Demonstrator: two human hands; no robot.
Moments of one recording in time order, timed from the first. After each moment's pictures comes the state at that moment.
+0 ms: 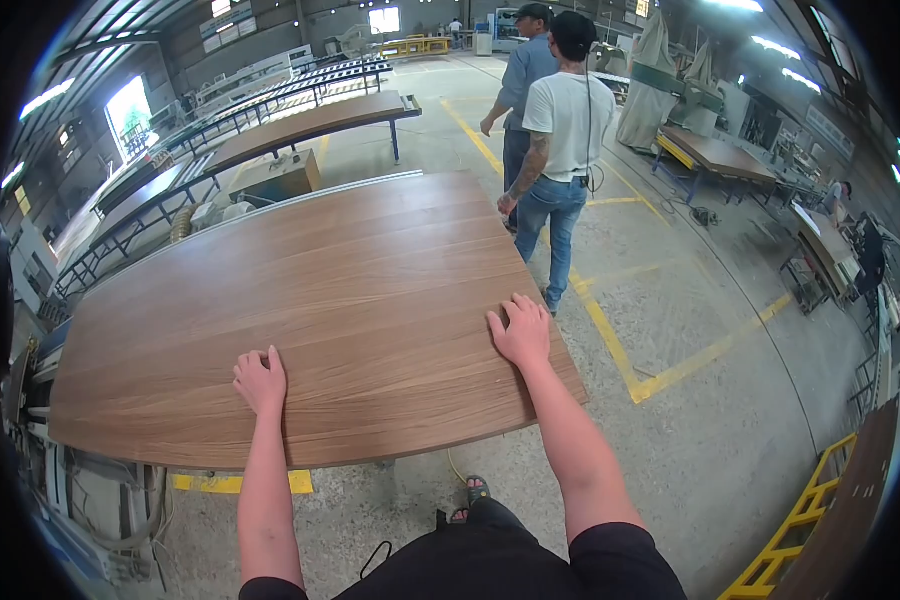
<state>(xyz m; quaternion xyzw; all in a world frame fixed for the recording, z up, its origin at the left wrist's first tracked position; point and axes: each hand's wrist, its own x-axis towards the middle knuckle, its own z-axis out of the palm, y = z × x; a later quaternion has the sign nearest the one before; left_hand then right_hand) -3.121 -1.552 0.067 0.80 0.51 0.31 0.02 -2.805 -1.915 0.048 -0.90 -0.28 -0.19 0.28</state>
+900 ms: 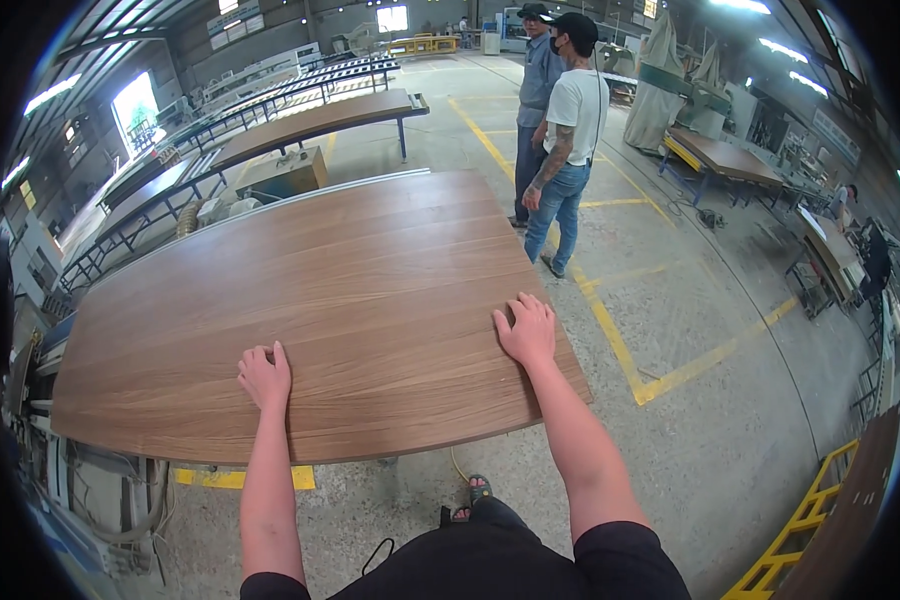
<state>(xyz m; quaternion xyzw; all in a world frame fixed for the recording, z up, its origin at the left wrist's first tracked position) -3.122 -1.551 0.065 0.80 0.50 0.32 0.02 -2.806 -1.914 0.051 -0.90 -0.28 -0.18 0.28</state>
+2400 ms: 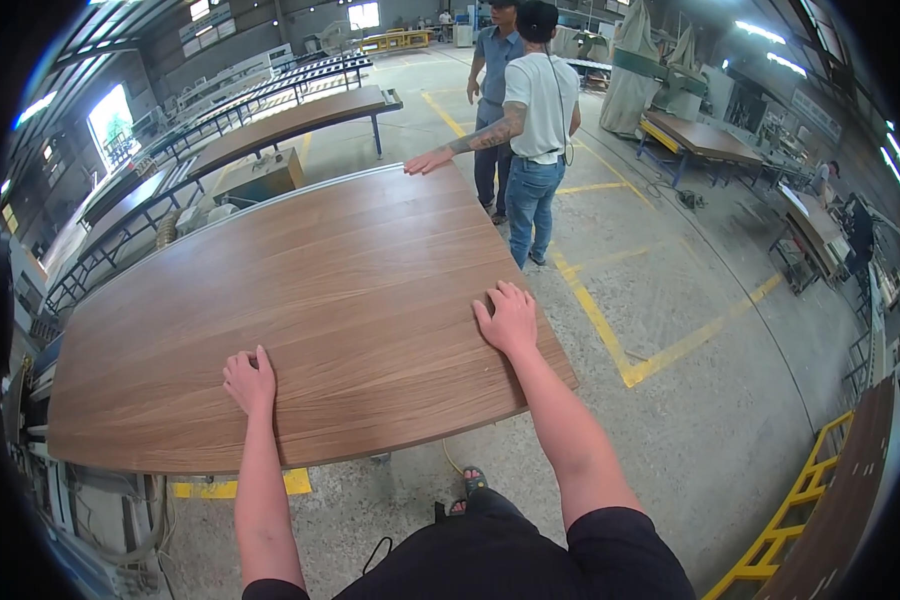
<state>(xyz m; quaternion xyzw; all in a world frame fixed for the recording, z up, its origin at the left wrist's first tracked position) -3.122 -1.548 0.064 0.80 0.52 0.30 0.01 -2.806 -1.912 0.049 -0.90 -0.28 -0.19 0.27</state>
